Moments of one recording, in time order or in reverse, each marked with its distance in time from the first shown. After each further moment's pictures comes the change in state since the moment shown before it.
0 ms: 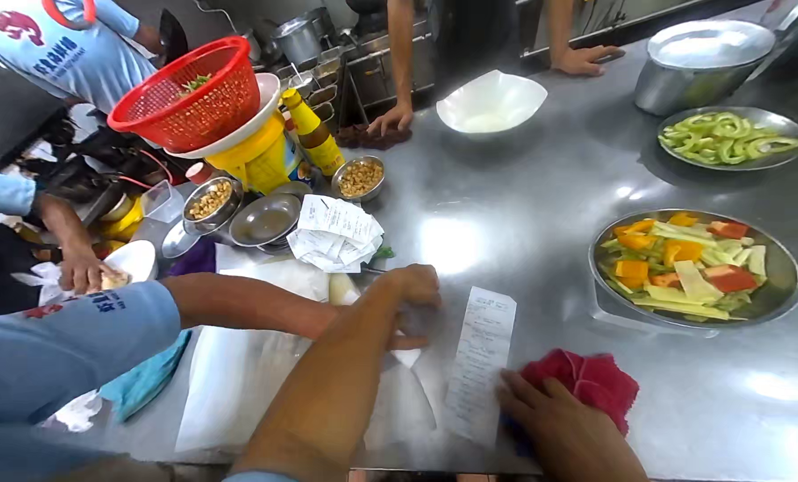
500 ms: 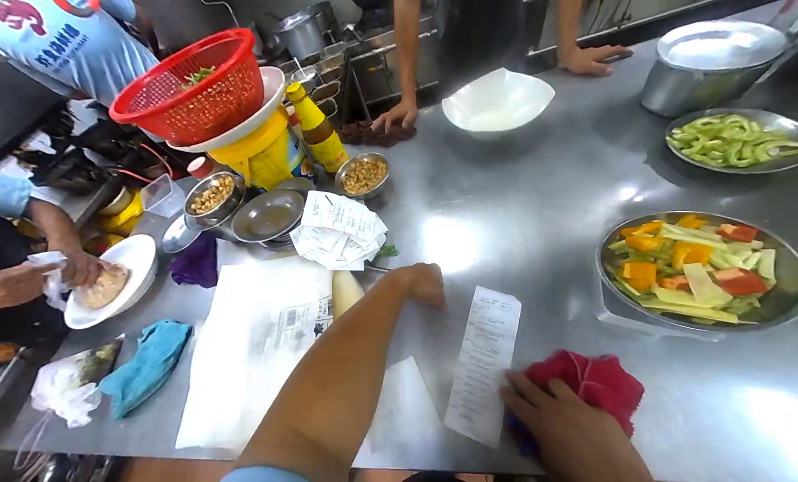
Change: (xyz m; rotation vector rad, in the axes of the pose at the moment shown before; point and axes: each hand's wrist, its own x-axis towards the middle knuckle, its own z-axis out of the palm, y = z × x) left_hand 0.006 0.000 -0.001 0.023 -0.004 0.008; right_hand 0.002 -0.002 -0.003 -0.027 -0.044 0.009
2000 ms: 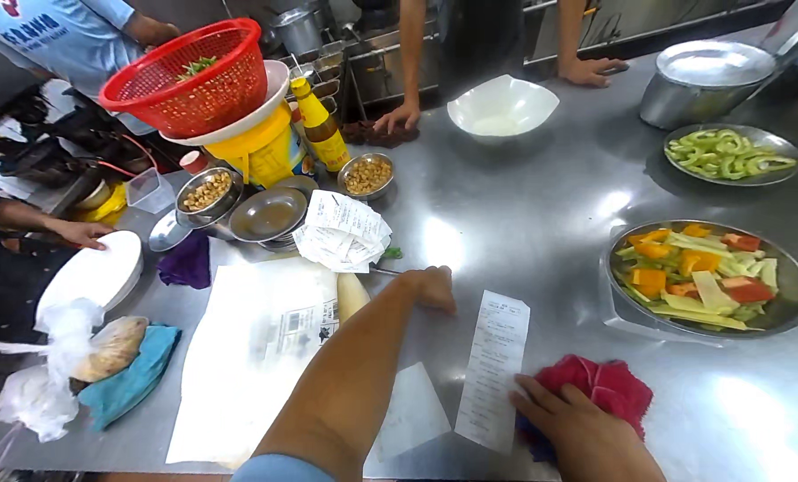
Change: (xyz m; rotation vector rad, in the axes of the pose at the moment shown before) left_hand 0.021 -0.014 0.004 -0.010 -0.030 0.063; right_hand 0.000 -0.002 0.000 -0.013 -0.017 0.038
